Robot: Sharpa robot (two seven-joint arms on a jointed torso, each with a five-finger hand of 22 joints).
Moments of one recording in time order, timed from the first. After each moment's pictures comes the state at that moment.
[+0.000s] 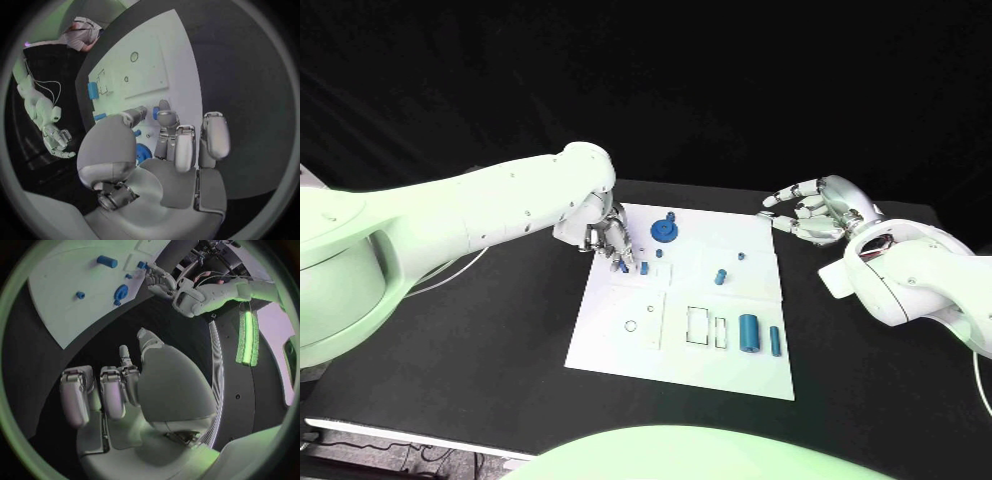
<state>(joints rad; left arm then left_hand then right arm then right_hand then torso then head) 1.32 -0.51 -0.09 1.02 -0.99 0.69 -0.63 0.97 -0.22 0.58 0.24 0.10 1.01 0.05 0.45 0.93 1.29 -0.02 1.08 0.82 1.47 -0.06 1.54 1.31 0.07 1.35 0.06 1.38 1.31 1.26 -0.89 -0.13 1.61 -0.79 -0.58 -0.05 1.42 -0.15 0.13 0.29 0.29 0.90 0.16 0.19 0.37 1.47 0.08 1.47 1.31 1.47 0.01 1.57 1.31 0.01 1.47 0.11 1.54 1.31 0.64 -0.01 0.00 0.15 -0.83</state>
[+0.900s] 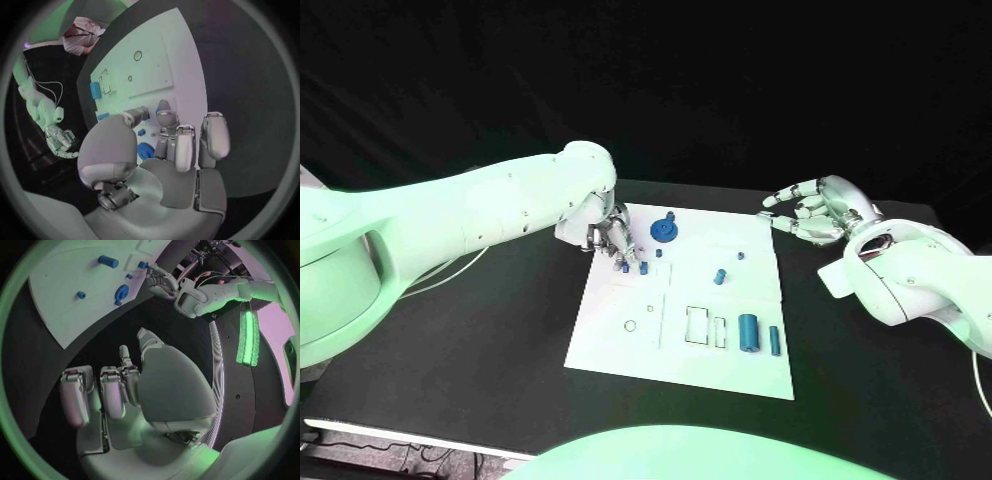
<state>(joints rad) 1.32 -0.52 -0.08 1.06 -1.00 0.67 -0.63 0.98 -0.21 0.58 0.24 0.10 1.01 0.05 0.45 0.93 1.29 -0.02 1.08 0.82 1.47 -0.06 1.54 1.31 0.07 1.35 0.06 1.38 1.31 1.25 -0.89 -0.13 1.60 -0.79 -0.58 -0.05 1.42 -0.15 0.13 0.29 0.29 0.90 0.16 0.19 0.37 1.47 0.08 1.47 1.31 1.47 0.01 1.57 1.31 0.01 1.47 0.11 1.54 1.31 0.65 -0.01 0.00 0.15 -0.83</state>
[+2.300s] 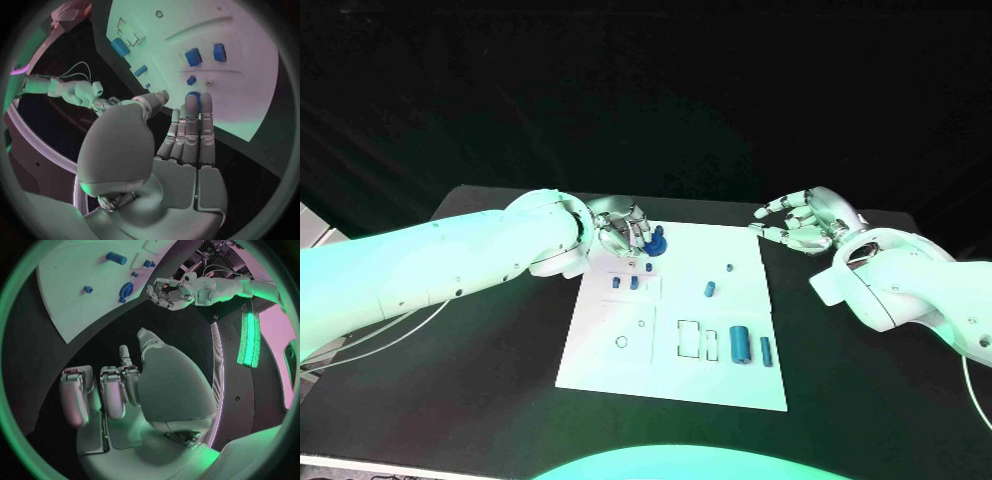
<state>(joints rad) 1.25 -0.73 -0.06 1.39 -1.11 -0.08 -0.16 1.38 -0.28 0.63 0.12 0.09 0.67 0.18 0.37 0.68 0.74 0.14 0.63 0.34 1.02 0.06 0.90 0.71 0.17 0.88 0.16 0.75 0.78 1.25 -0.90 -0.13 1.59 -0.81 -0.58 -0.05 1.41 -0.16 0.14 0.29 0.29 0.90 0.16 0.20 0.37 1.47 0.08 1.47 1.31 1.47 0.01 1.56 1.31 0.01 1.47 0.11 1.53 1.31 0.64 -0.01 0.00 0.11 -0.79</state>
